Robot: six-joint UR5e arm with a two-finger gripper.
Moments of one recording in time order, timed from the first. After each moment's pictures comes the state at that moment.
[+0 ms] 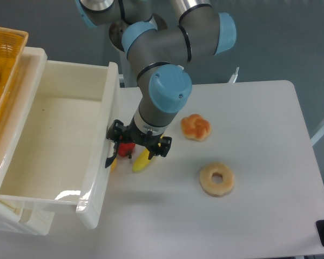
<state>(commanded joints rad) 2.40 -1.90 -1.48 -1.44 1.29 0.59</state>
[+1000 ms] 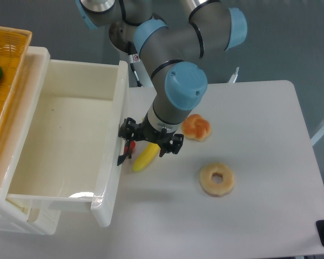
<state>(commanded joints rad) 2.43 -1.90 -1.50 -1.46 1.24 0.61</state>
